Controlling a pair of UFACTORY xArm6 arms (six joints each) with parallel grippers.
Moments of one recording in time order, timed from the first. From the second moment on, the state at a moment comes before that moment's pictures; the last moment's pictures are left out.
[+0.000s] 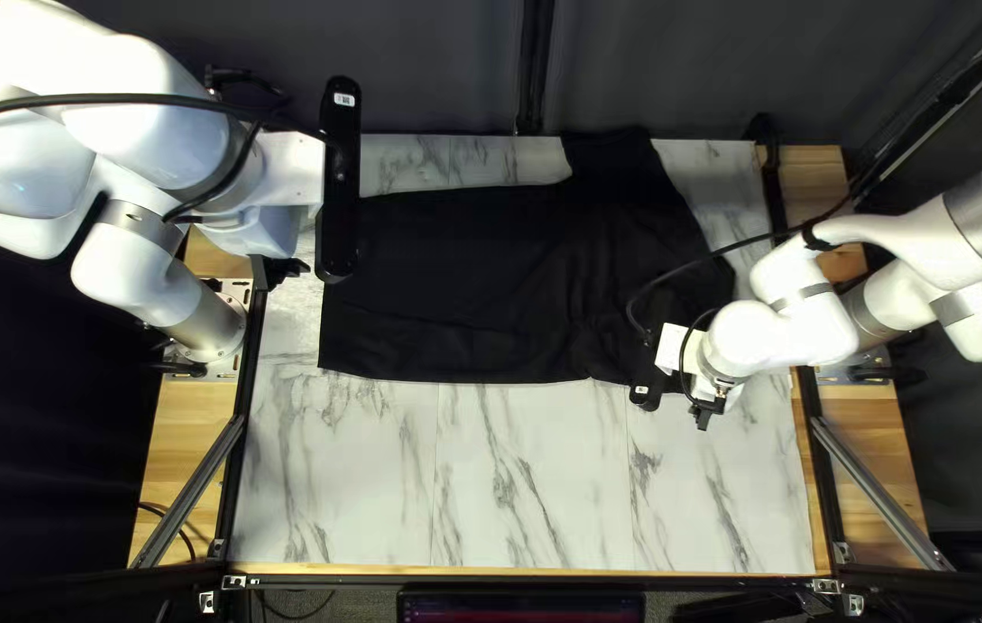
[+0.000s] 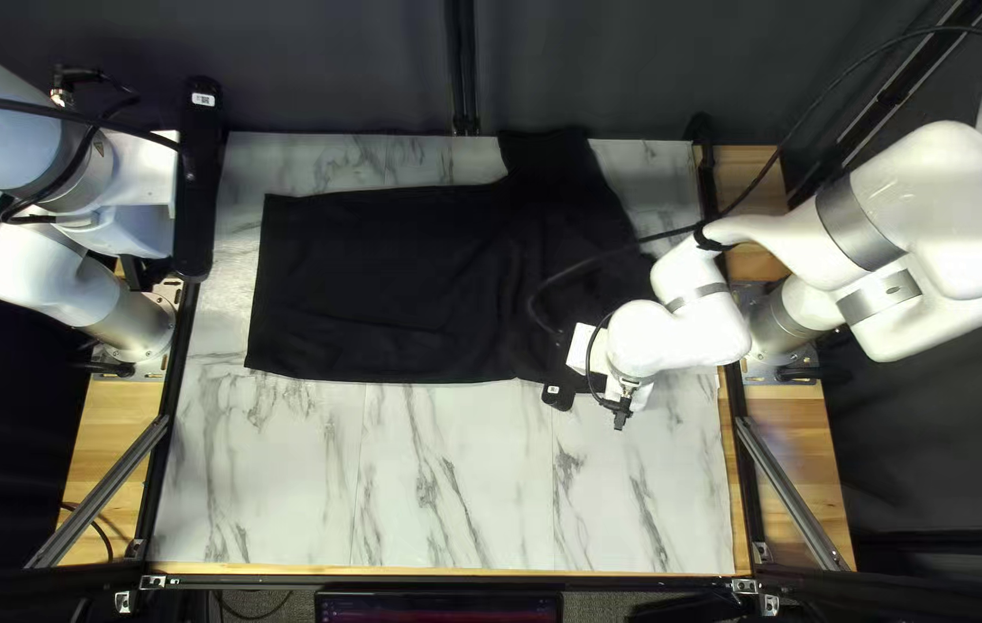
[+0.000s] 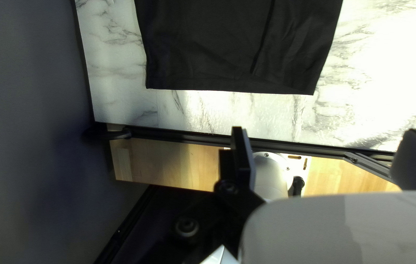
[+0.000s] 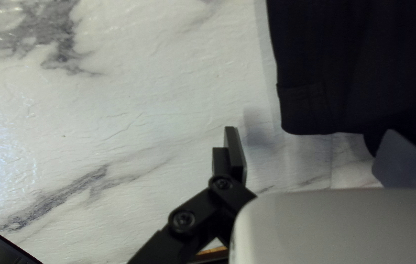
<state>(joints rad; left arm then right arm) -0.27 -0.74 -0.99 0.21 1.71 -0.26 0.36 -0.19 -0.36 0.07 0.71 0.57</state>
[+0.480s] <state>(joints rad) -0.27 -0.74 -0.99 0.21 1.71 -0.26 0.36 -0.15 -0.44 0.05 0.74 0.54</state>
